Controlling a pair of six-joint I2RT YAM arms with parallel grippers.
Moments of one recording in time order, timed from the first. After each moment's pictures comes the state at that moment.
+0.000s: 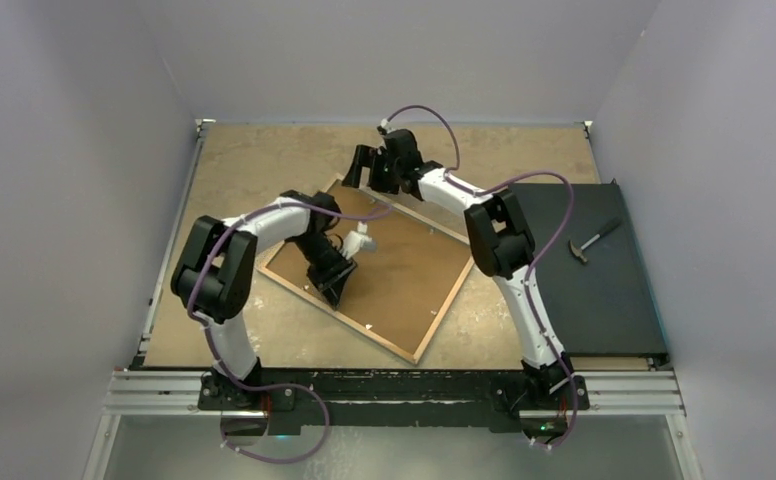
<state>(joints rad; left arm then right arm) -0.44 1.84 1.14 -1.08 0.61 0.55 0.55 2.46 1.98 -0.11 -0.30 0.63</state>
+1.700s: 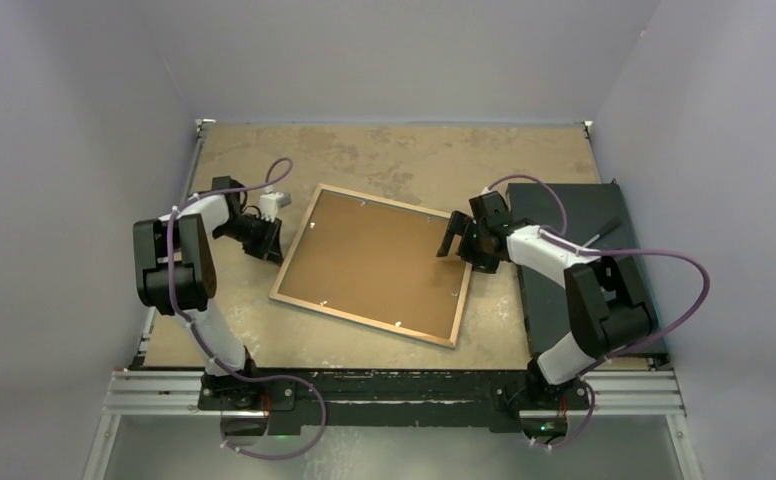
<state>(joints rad) 0.16 1.84 1.13 -0.76 0.60 0.56 0.37 1.57 0.86 -0.35 -0.09 0.71</state>
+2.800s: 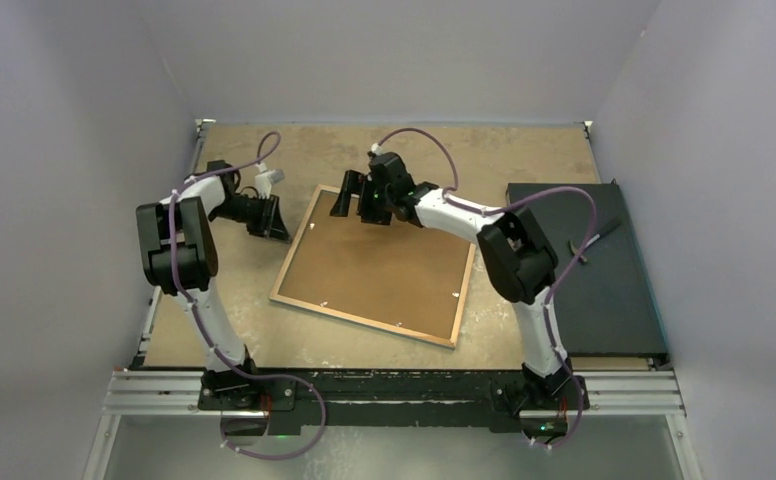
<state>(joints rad) 0.19 2.00 1.36 -0.84 0.82 0.52 0.68 2.10 1.58 -0.16 -0.19 0.77</state>
